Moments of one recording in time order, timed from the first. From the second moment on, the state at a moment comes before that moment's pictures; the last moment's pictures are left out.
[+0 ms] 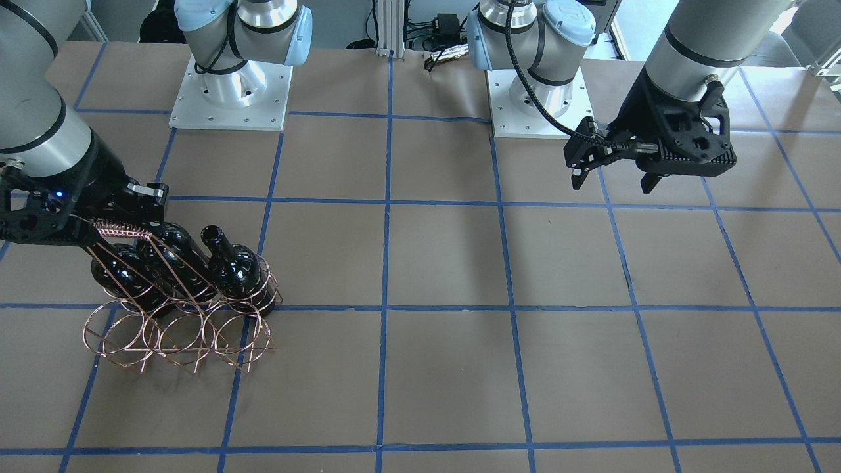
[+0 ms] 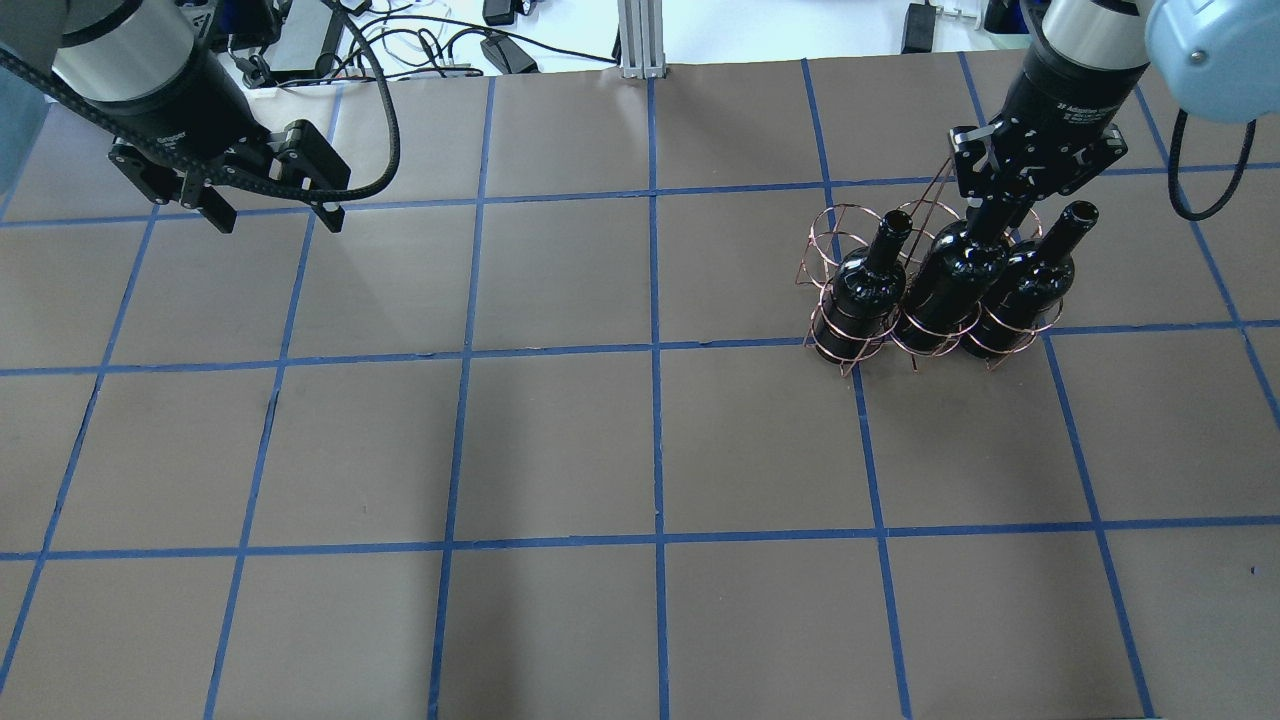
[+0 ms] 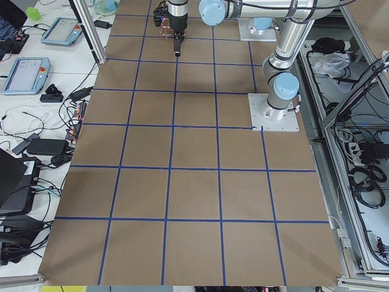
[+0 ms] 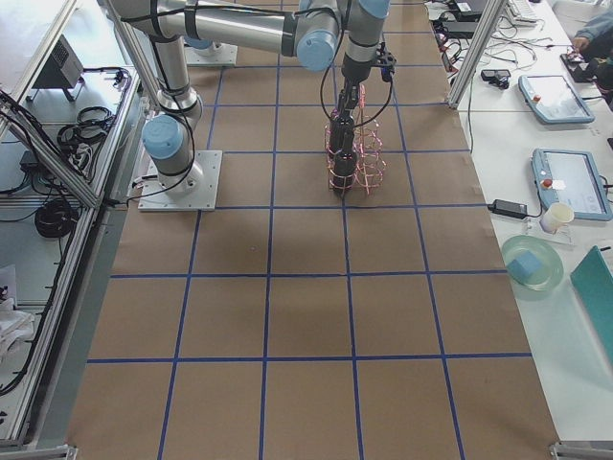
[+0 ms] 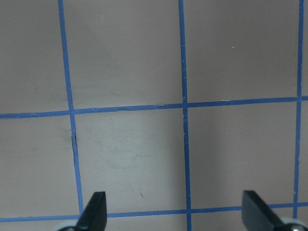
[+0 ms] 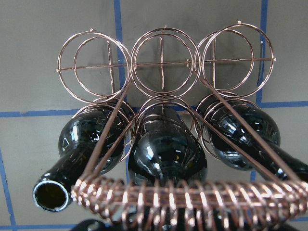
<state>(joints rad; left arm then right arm) -1.47 -1.58 -1.55 -1.56 1.57 0.14 1.43 -1.42 1.53 -1.61 -1.57 -0.12</state>
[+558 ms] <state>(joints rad) -1.47 -1.58 -1.55 -1.55 1.57 0.14 1.43 -1.40 1.55 -1.67 -1.57 -0.11</state>
